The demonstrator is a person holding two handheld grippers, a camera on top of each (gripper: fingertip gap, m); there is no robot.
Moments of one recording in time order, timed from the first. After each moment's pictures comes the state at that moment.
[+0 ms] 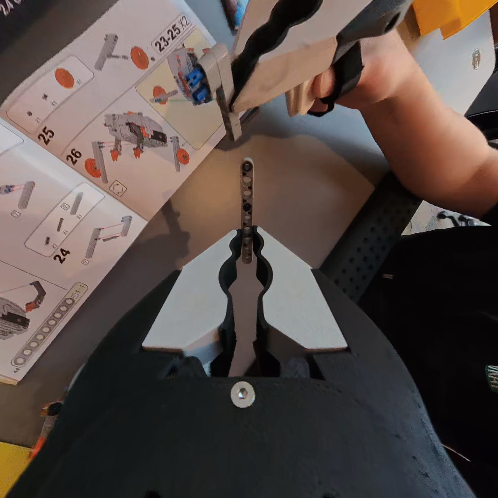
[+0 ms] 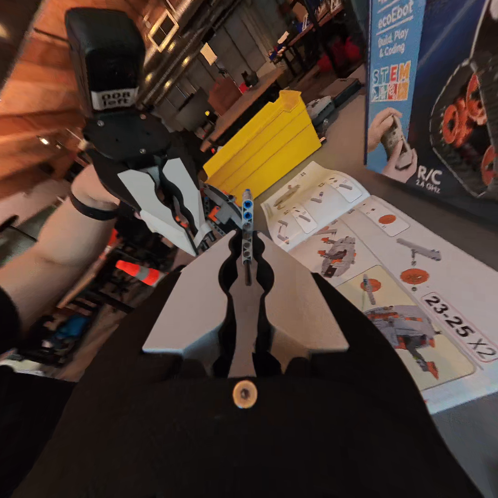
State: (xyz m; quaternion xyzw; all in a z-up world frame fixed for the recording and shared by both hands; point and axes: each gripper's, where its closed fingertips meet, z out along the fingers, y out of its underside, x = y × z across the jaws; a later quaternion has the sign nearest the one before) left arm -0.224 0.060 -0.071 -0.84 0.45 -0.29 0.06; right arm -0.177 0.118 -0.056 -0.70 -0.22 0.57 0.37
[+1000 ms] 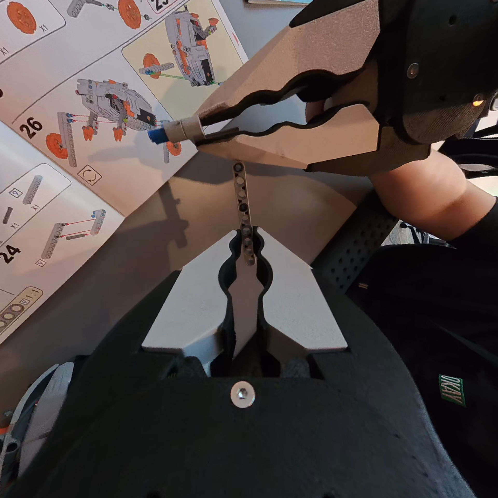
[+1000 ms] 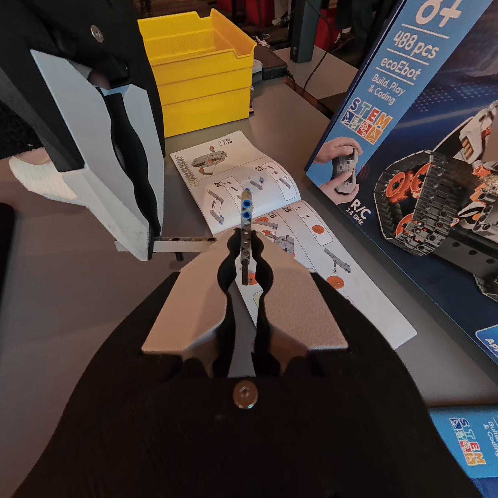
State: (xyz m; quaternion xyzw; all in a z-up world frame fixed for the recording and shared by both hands) left arm -0.212 0.055 -0.088 -0.87 0.39 -0.30 -0.01; right arm -0.195 0.126 -0.084 -0.76 -0.36 0.24 0.47
